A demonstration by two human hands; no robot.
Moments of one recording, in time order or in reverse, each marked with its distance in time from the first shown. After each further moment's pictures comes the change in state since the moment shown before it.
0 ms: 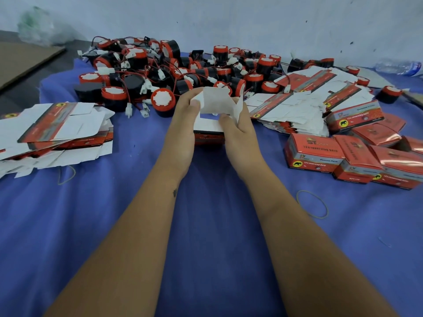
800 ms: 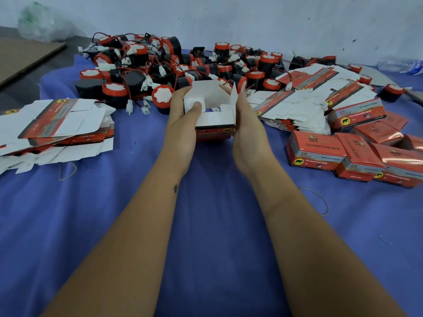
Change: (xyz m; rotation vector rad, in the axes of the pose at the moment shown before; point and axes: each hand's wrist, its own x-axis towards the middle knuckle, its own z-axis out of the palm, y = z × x) left_hand 0.003 -0.003 0.000 -0.015 0.080 -0.021; right_hand 0.008 -0.003 -0.007 0.432 -0.066 0.187
